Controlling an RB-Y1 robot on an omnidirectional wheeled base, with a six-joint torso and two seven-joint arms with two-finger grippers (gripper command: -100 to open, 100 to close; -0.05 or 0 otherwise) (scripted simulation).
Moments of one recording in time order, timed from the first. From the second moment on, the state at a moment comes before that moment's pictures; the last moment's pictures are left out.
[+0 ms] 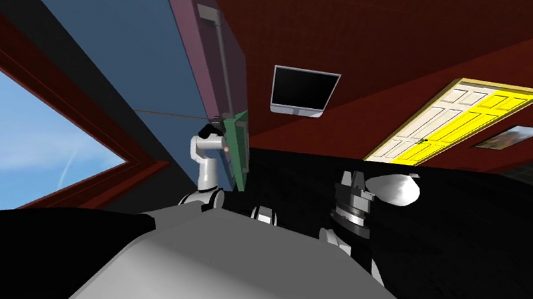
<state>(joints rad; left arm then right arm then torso) -0.47 0.15 0.48 -1.94 -0.14 0.75 0.08 0.55 -0.01 -0.06 -2.20 0.00 -0.62 0.00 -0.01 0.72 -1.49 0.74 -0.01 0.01</state>
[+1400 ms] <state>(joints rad) -0.45 0.13 0.63 -2.08 -0.30 0.82 0.09 0.55 -0.01 -0.06 -2.20 0.00 -0.62 0.00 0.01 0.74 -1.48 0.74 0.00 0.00</state>
